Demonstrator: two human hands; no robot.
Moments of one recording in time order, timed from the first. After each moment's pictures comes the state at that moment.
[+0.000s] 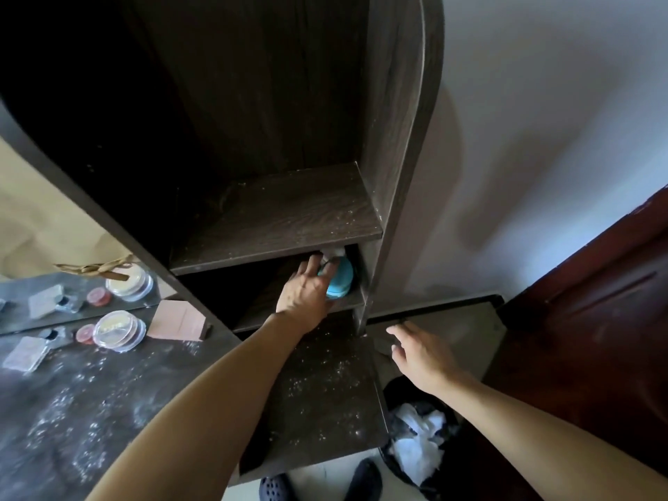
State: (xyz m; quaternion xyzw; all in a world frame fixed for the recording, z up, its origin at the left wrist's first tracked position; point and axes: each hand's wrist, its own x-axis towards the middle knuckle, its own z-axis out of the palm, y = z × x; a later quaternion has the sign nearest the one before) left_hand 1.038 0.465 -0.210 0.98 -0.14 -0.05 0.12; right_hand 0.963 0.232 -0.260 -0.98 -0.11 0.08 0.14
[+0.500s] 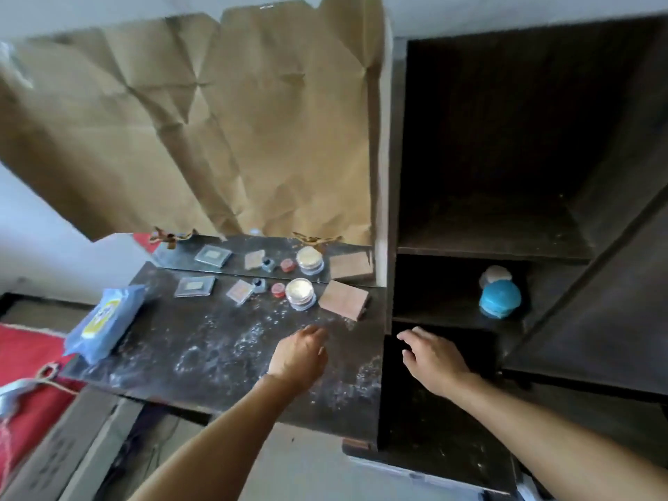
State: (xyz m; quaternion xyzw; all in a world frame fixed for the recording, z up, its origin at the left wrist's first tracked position) left_hand 0.844 0.674 -0.180 0.99 0.07 -0.02 0.13; right_hand 0.941 0.437 -0.222 -0.93 -0.30 0.09 0.18
